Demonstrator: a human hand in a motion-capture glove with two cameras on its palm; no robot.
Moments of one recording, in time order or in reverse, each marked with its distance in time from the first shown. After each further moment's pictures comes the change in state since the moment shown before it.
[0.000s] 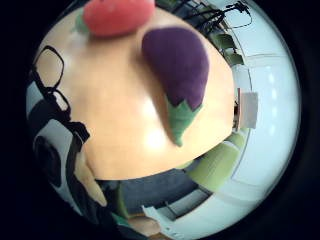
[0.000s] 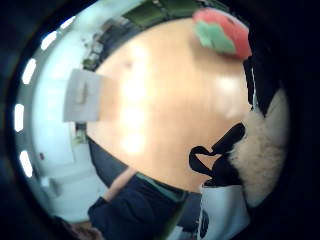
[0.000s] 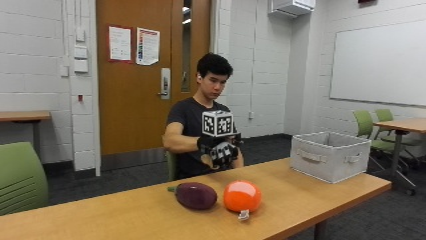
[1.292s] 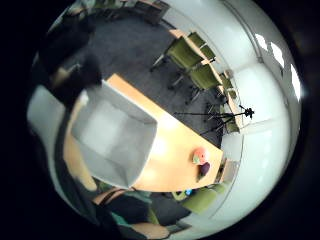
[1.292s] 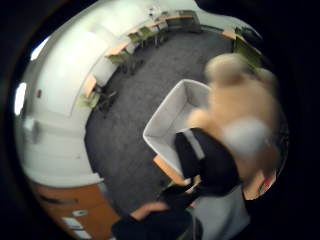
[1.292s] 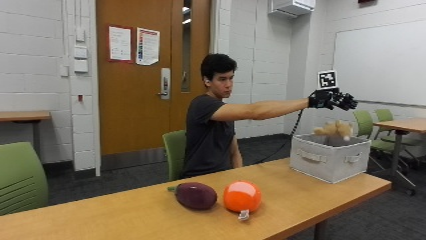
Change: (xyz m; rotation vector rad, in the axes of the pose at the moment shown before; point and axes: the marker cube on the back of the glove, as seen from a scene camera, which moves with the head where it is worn) arm -0.492 -0.169 -0.192 0.164 -0.164 -0.543
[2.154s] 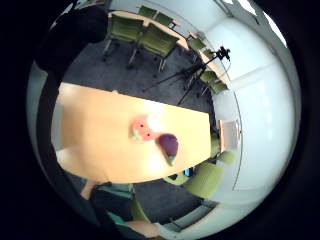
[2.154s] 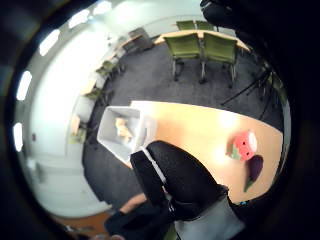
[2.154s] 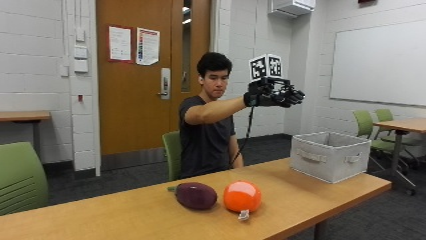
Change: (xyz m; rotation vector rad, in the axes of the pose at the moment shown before) arm 0.276 0.225 -0.087 0.013 0.265 0.411
